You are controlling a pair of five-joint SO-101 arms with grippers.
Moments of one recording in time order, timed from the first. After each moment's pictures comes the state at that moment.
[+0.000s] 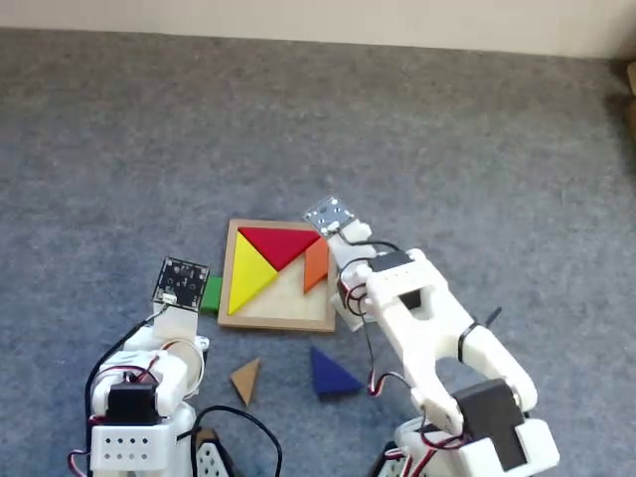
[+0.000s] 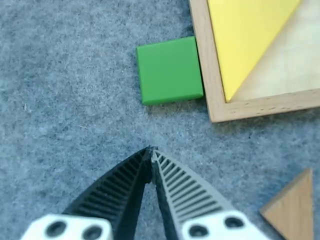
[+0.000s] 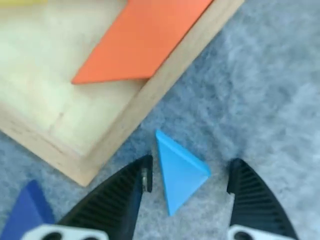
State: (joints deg) left arm -6.7 -102.8 96.0 75.8 -7.6; right arm -25.7 -8.9 48.4 44.8 22.0
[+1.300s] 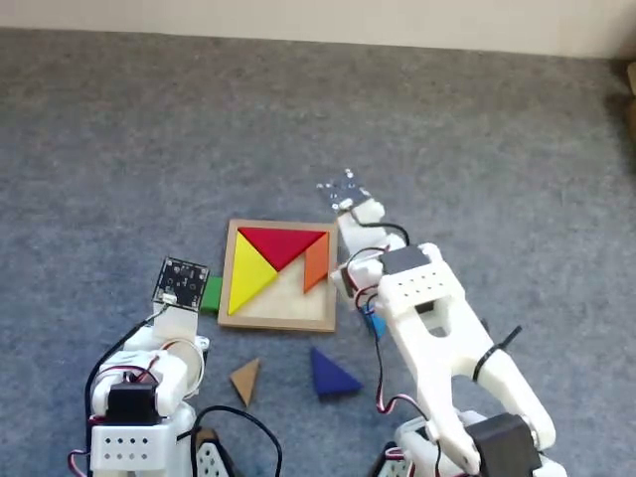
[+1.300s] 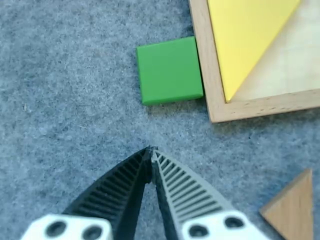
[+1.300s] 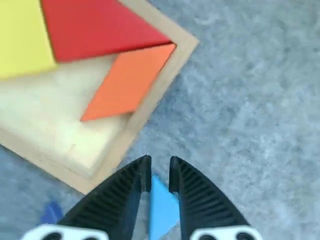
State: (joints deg) left arm -6.7 -102.8 96.0 75.8 -7.6; right arm -26.3 -19.4 46.0 47.9 16.0
